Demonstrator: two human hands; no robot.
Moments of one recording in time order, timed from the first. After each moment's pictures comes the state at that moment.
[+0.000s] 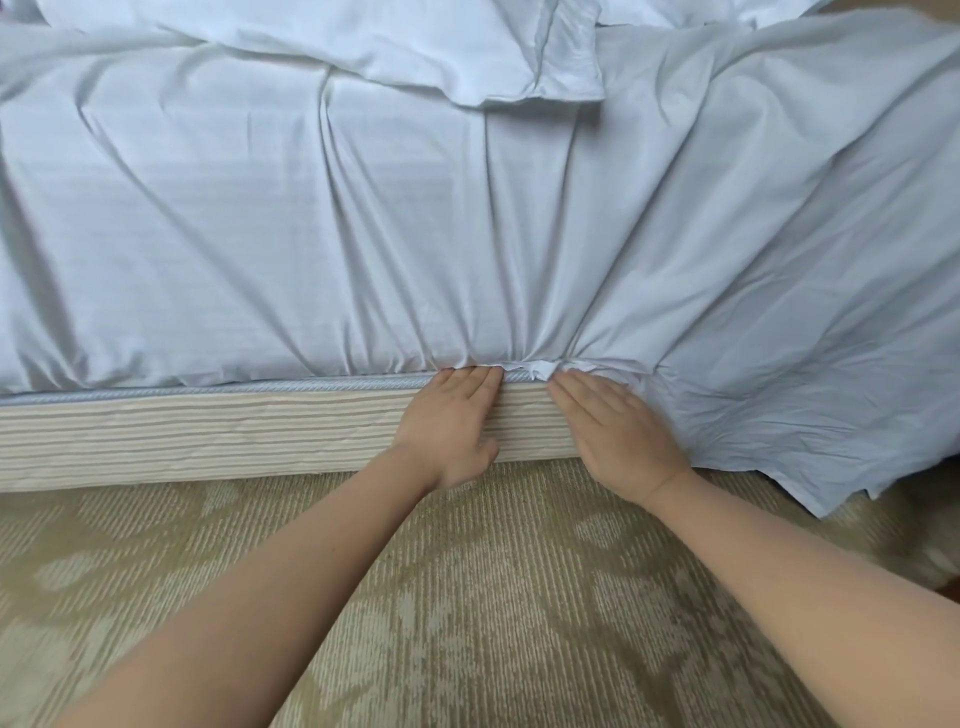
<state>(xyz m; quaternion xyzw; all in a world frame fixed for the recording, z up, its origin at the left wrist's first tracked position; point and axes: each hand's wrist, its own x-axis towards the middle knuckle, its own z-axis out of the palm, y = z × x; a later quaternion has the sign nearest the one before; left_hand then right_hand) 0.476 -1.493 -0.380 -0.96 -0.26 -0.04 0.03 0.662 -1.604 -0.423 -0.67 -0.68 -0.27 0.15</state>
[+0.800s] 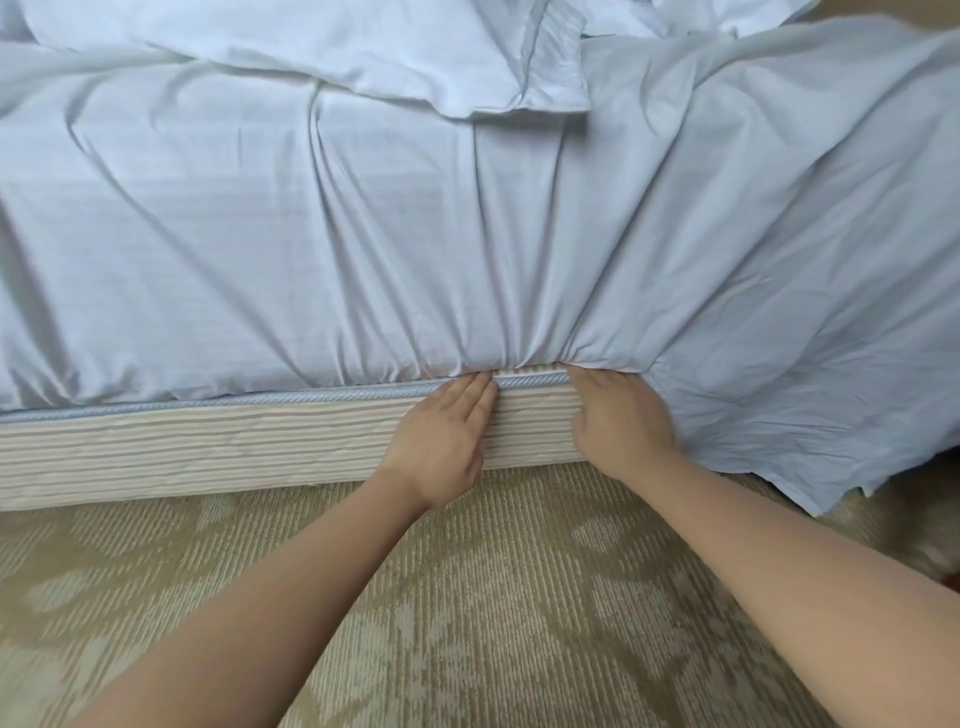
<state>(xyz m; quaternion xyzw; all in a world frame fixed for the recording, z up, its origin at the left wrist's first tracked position) 0.468 -1.495 -0.385 -0.97 -0.22 -0.06 0.07 0.655 -1.596 -0.391 -0.81 -0.57 -0.13 0.07</state>
